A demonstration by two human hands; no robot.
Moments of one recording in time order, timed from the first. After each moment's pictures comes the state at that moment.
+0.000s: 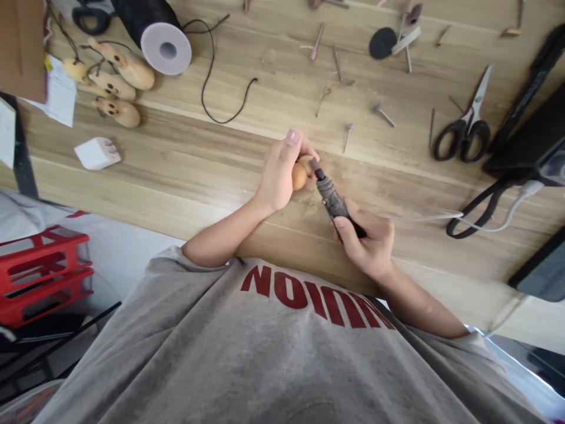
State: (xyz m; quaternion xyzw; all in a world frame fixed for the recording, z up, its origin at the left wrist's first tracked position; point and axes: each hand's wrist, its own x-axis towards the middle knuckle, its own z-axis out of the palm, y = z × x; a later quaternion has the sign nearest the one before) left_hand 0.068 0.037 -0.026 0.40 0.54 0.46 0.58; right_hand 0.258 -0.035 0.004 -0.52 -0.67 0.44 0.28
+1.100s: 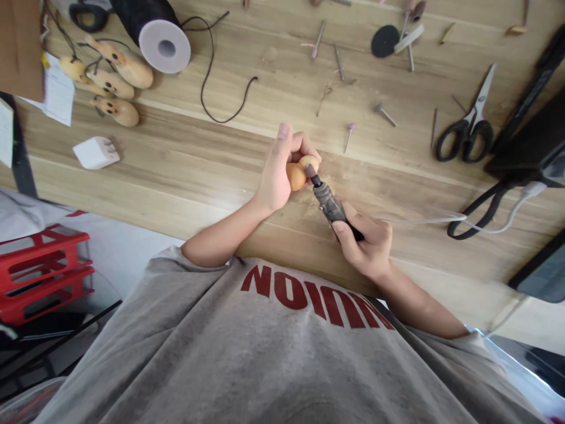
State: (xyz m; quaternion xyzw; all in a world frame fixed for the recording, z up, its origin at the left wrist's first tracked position) left_hand 0.075 0.034 -0.003 0.34 0.51 0.48 0.63; right_hand 0.258 -0.037 0.002 -0.49 -0.70 0.42 0.29
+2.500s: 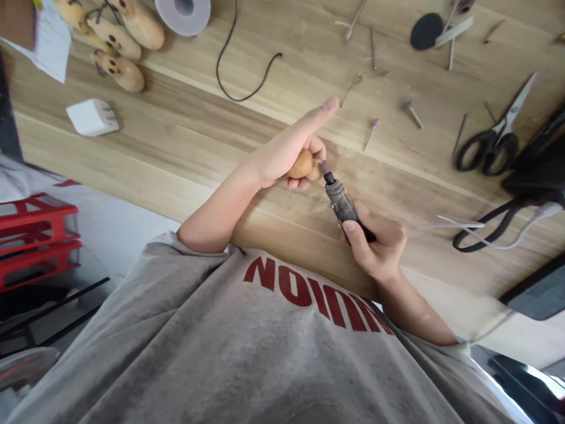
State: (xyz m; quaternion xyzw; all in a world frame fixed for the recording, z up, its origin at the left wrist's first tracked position) left_hand 0.040 0.057 0.016 0.36 0.54 0.18 0.74; right_hand 0.265 -0.032 0.001 -0.48 -0.71 0.43 0.27
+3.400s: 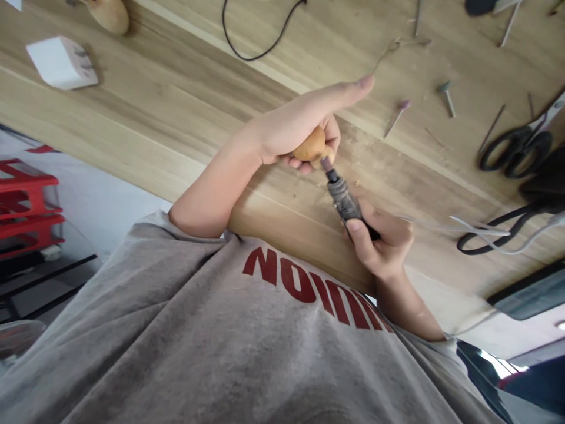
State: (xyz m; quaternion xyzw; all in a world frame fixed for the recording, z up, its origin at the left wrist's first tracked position) left_hand 0.030 0.059 0.017 0.38 0.54 0.13 0.74; right_hand 0.265 -0.034 0.003 -0.45 -0.74 0.42 0.24
